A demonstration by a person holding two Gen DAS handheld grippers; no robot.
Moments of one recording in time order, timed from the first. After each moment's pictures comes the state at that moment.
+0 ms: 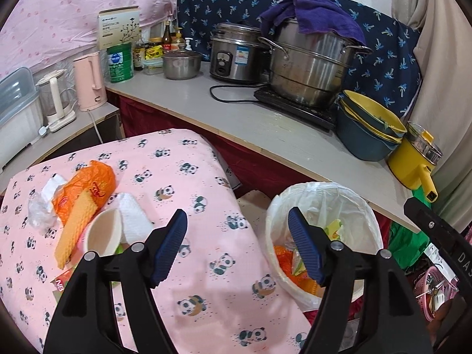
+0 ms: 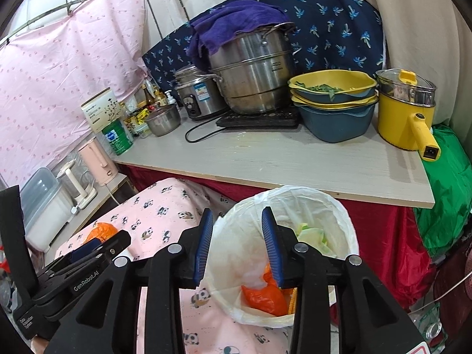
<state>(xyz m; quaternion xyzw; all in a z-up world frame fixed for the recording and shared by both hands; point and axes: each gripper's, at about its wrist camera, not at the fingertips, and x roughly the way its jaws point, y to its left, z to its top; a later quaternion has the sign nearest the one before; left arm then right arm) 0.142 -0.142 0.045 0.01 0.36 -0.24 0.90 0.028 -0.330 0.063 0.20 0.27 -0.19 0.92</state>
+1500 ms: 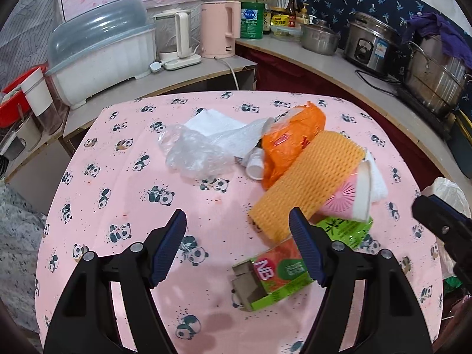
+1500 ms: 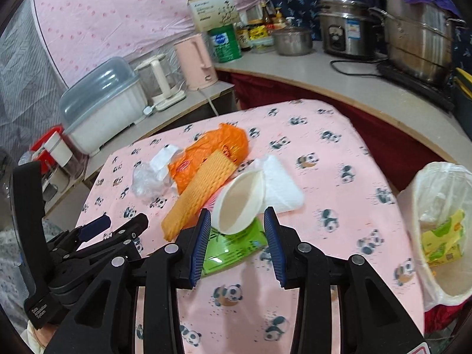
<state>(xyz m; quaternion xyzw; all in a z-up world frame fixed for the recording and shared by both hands) 0.196 0.106 -0.034 -0.01 0.42 -0.04 0.91 0.163 -0.083 -0.006 0.11 0.40 0.03 0.91</state>
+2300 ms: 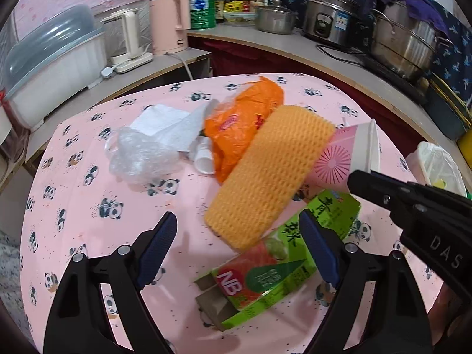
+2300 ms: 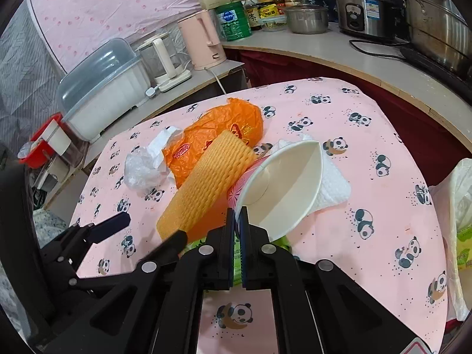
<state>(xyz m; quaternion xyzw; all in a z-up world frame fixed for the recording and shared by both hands) 0.210 0.067 -0.060 0.04 0.43 -0.14 0.89 0.199 -0.078 -0.040 0.12 0.43 0.05 0.89</state>
